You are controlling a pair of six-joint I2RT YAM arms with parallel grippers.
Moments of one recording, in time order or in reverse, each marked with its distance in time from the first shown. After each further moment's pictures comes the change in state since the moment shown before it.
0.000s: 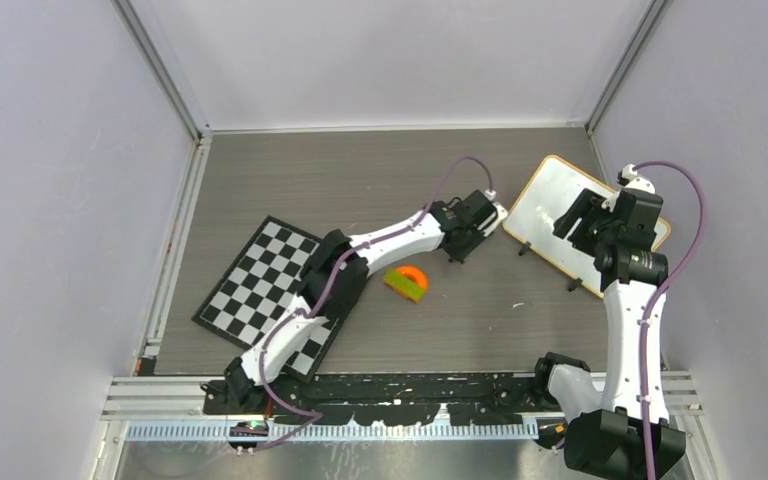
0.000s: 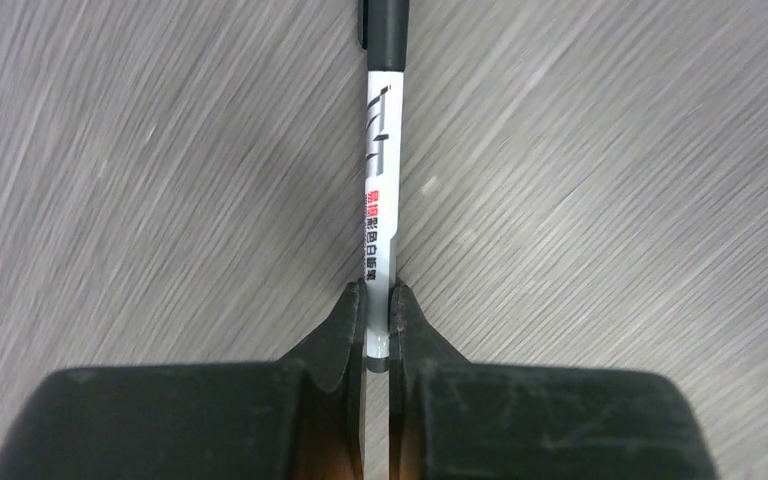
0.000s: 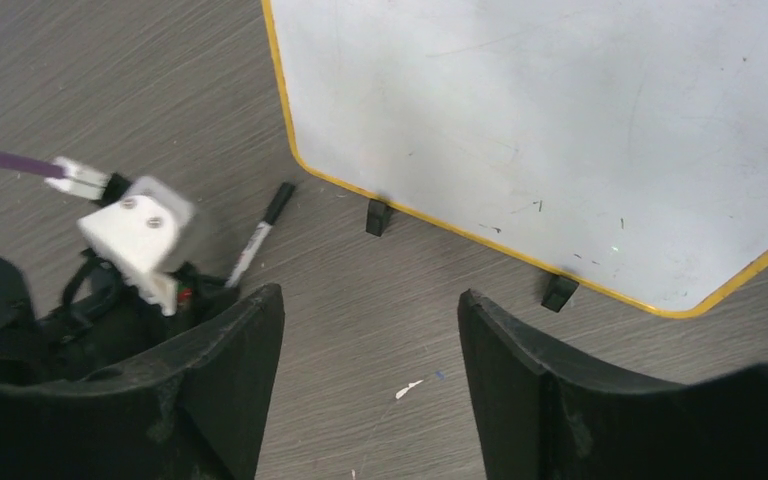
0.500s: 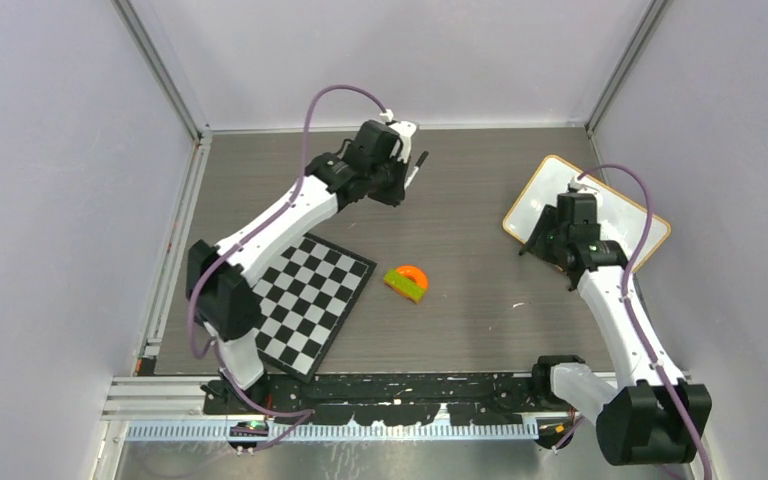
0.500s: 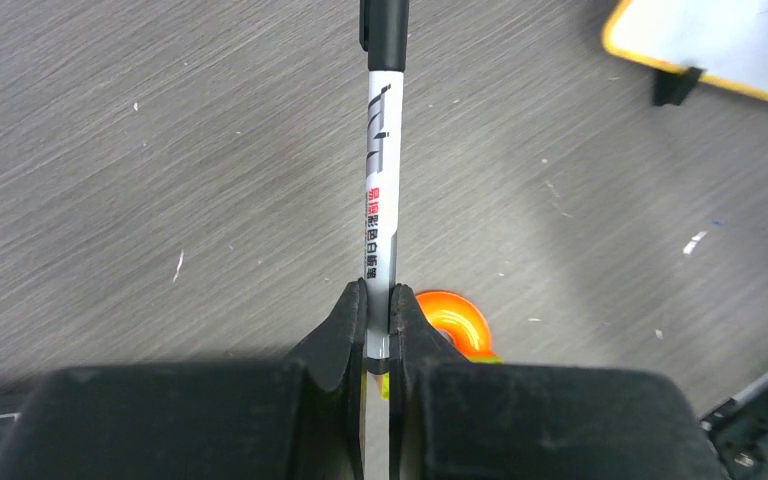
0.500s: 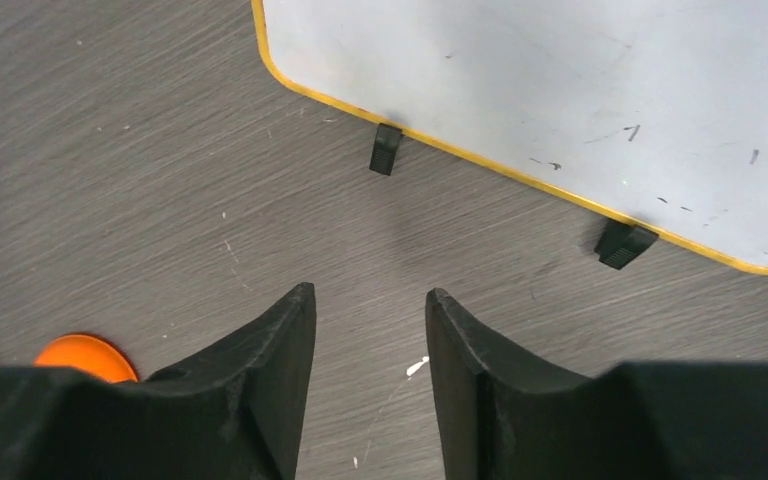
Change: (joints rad) left arm 0.280 -0.660 -0.431 0.007 0.068 -0.189; right arm 0.282 0.092 -0.107 0.015 0.249 0.125
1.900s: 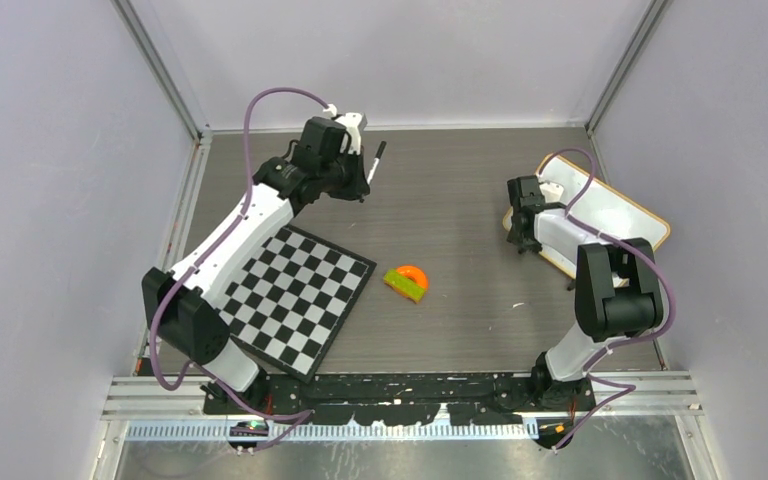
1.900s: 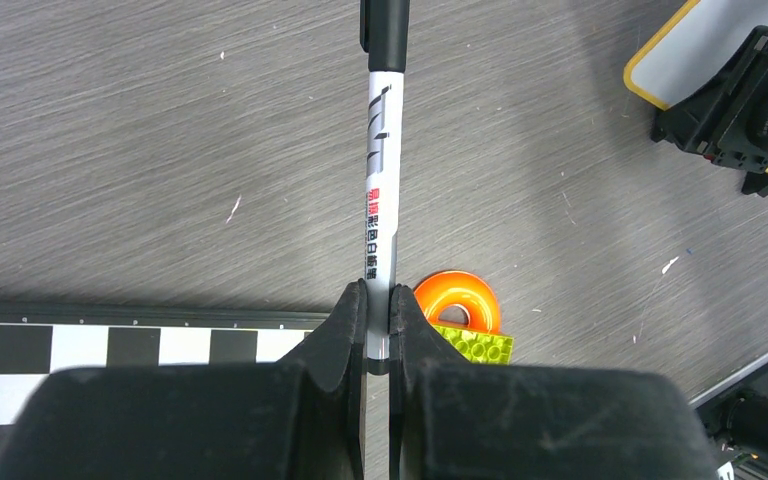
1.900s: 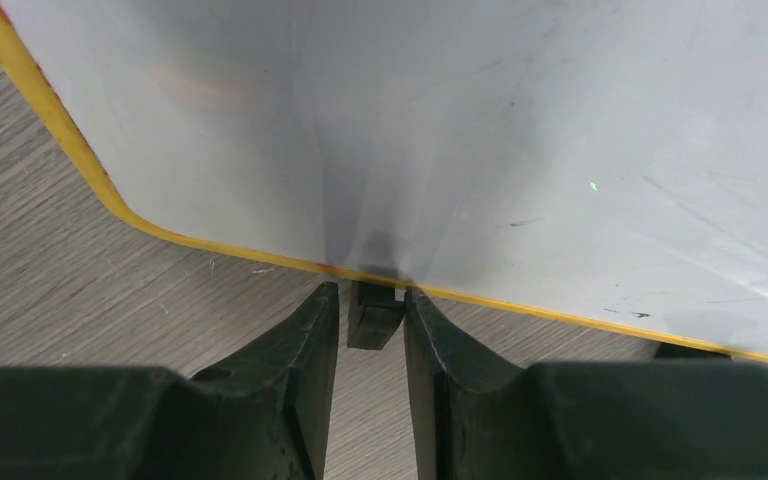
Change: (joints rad) left arm 0.159 -0.248 -0.190 0.021 0.072 -0.094; right arm 0.126 0.632 0.106 0.240 0.316 0.126
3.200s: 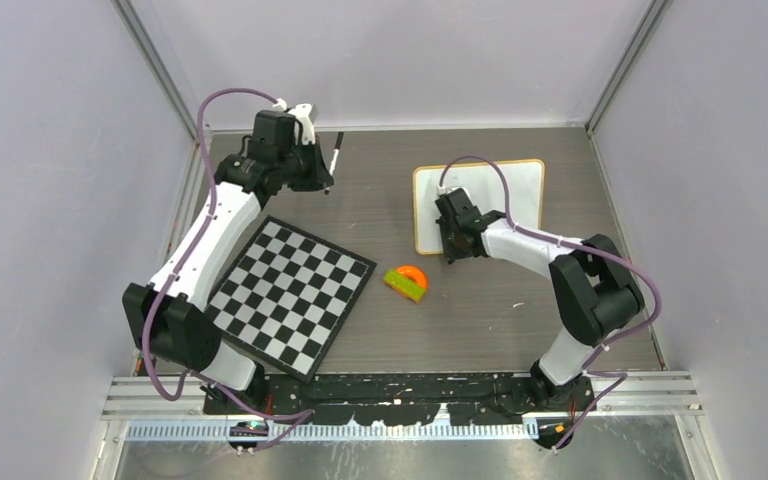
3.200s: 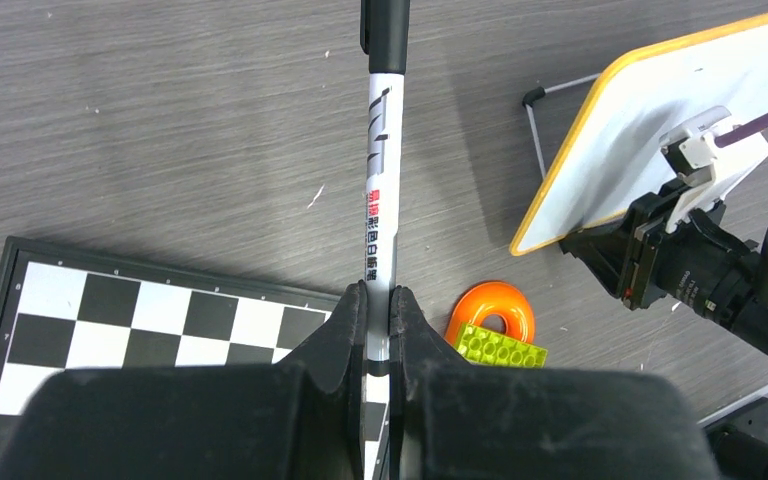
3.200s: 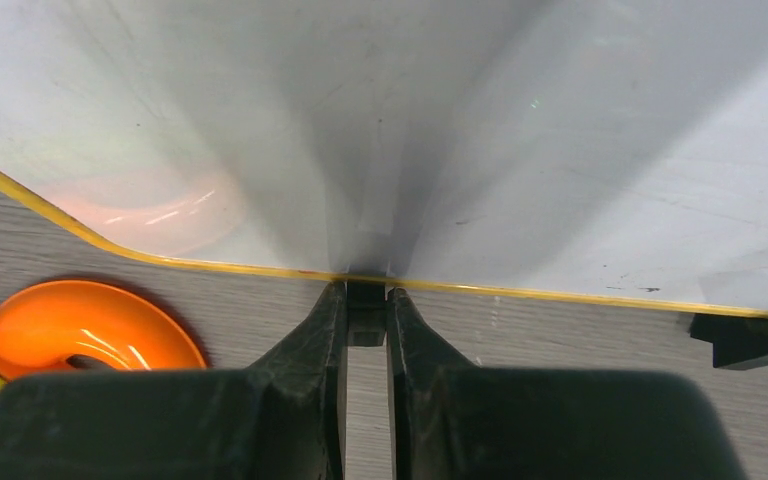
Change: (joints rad) left arm 0.206 -0.064 -0.036 -0.028 0.096 -0.001; right arm 0.414 0.020 0.041 0.032 -0.234 -0.203
